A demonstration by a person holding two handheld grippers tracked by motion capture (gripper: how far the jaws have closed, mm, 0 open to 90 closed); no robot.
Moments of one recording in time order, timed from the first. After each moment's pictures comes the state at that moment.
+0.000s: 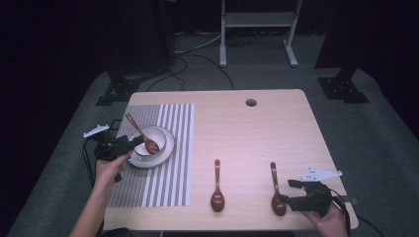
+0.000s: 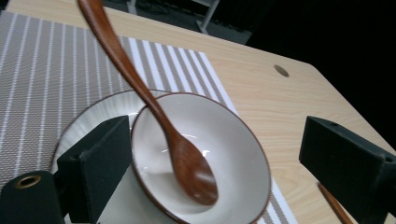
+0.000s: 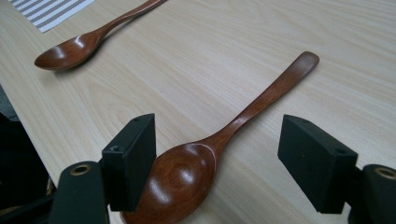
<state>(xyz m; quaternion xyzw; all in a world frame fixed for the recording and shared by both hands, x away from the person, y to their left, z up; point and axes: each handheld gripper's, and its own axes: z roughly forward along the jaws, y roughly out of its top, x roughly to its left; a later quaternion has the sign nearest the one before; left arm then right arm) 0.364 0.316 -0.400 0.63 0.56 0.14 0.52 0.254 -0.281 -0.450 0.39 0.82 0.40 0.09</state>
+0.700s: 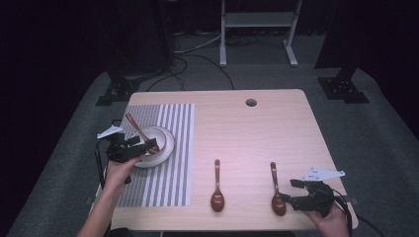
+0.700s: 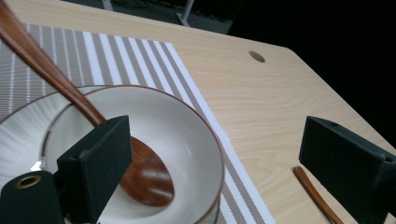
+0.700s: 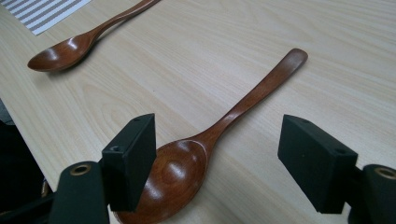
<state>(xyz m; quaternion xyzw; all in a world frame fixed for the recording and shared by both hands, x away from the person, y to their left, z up) 0.359 0.279 -0.400 0.66 0.52 0.13 0.53 0.253 -0.286 -0.450 0.41 0.81 0.40 0.09</state>
